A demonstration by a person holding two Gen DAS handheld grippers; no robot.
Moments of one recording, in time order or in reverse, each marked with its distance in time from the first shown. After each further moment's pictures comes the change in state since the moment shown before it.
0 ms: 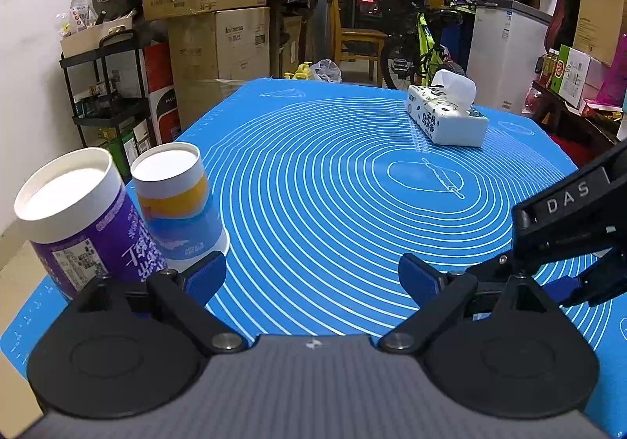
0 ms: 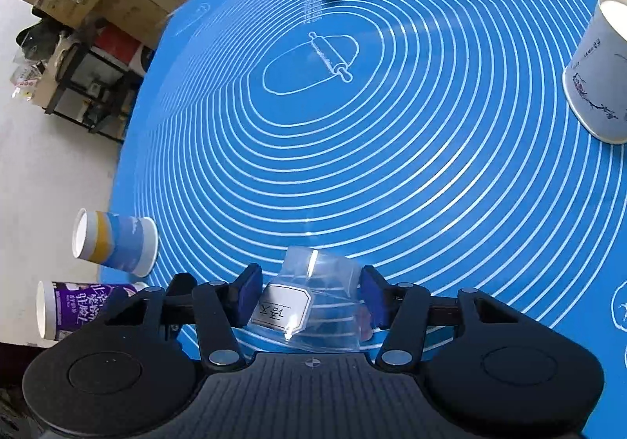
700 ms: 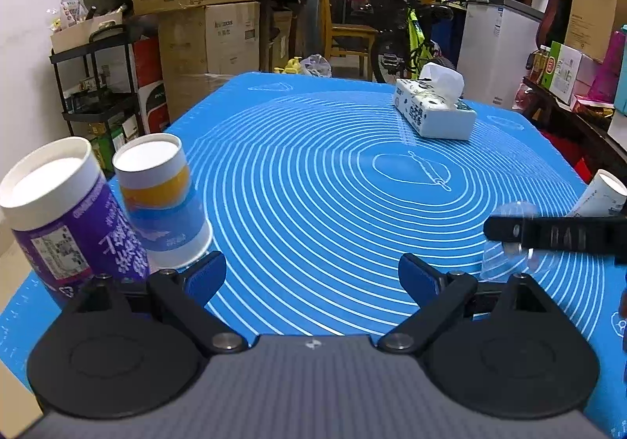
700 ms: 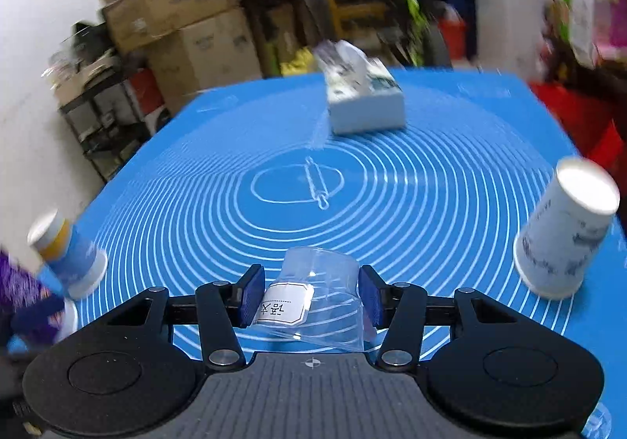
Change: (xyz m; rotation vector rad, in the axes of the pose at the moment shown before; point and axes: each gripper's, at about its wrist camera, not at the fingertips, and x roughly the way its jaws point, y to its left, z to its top) left arm 0.003 -0.006 -0.002 0.006 0.016 -0.038; right arm -0.023 -0.005 -0.029 -0.390 -0.470 -0.135
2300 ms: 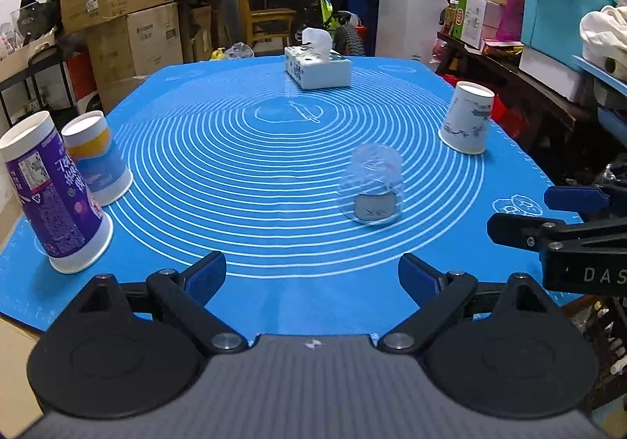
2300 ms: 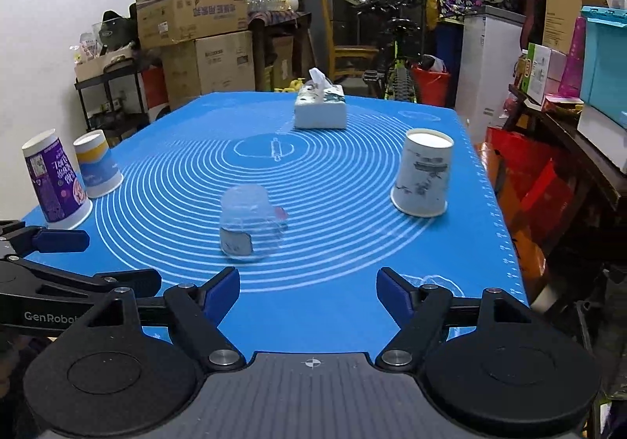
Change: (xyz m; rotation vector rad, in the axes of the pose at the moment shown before) left arm -0.073 -0.070 -0.061 0.166 0.052 -0.155; right arm -0.144 -0.030 -0.107 -0.105 -0.097 -0.092
